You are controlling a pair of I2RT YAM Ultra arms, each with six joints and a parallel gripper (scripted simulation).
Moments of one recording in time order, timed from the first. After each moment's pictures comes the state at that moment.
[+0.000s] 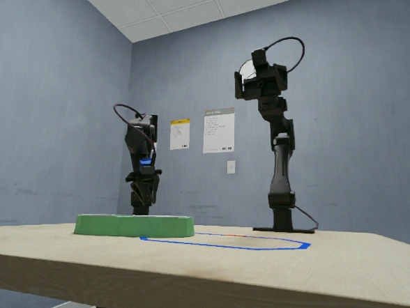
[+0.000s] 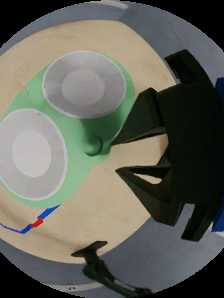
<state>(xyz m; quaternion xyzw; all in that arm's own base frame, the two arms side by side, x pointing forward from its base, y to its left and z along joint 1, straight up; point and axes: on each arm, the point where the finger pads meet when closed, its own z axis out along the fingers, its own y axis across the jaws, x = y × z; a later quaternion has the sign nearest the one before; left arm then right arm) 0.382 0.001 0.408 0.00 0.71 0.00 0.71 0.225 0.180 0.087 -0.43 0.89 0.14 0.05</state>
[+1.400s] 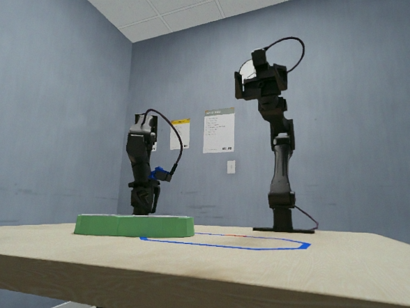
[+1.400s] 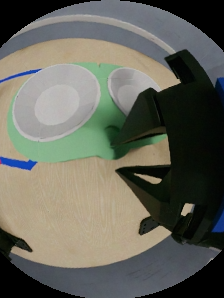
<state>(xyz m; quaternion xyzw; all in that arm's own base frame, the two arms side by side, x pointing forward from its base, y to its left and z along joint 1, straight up) 0.382 0.001 0.408 0.00 0.71 0.00 0.71 0.221 0.186 0.062 -0.75 0.64 0.12 0.10</state>
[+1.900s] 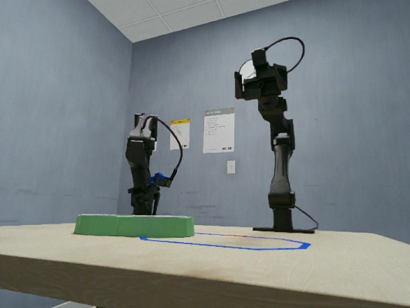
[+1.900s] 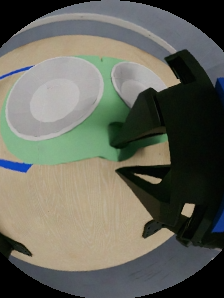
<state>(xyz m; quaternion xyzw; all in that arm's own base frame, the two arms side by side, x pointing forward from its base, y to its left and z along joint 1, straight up) 0.382 0.001 0.408 0.00 0.71 0.00 0.71 0.221 0.186 0.044 -0.75 0.65 0.12 0.10</state>
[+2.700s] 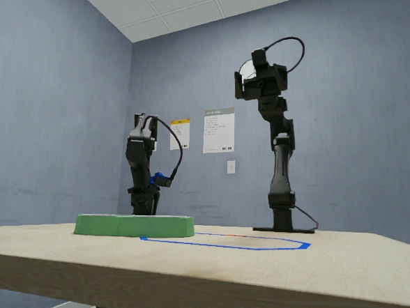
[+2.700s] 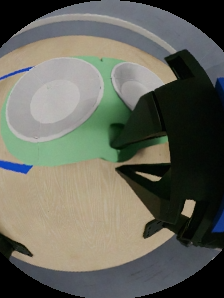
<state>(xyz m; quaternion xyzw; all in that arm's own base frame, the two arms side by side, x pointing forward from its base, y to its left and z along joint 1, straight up) 0.382 0.001 0.408 0.00 0.71 0.00 0.71 0.222 0.187 0.044 -0.75 0.65 0.11 0.10</state>
